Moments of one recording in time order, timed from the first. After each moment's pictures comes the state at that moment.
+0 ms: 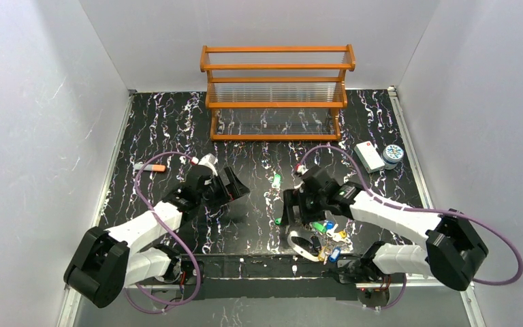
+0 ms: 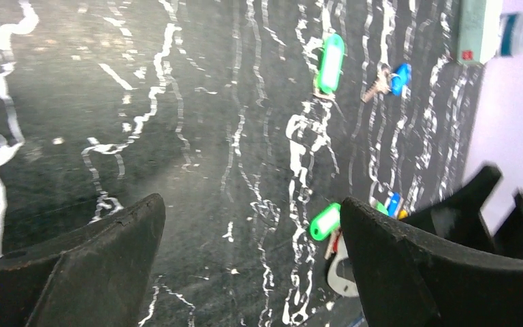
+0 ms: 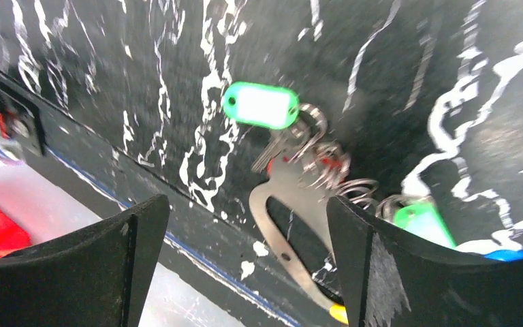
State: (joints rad) left arm -0.53 1.13 0.43 0.04 0.18 -0.85; right arm 0.77 1.20 0.65 -0.43 -0.28 0.62
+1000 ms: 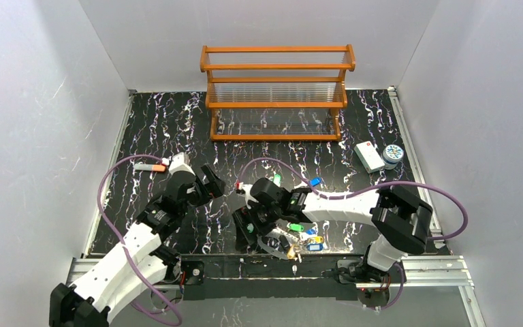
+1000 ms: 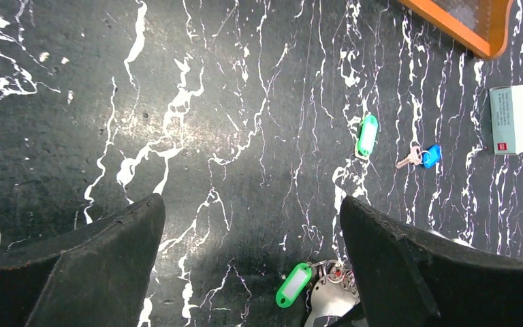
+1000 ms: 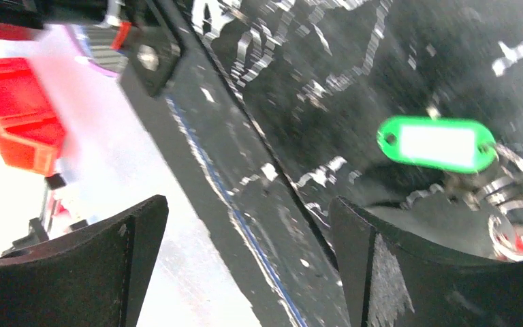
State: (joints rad) left arm -0.53 0.75 0.49 -0.36 -0.21 -0.78; right arm 1.17 1.61 0.89 -0.16 -0.41 0.63
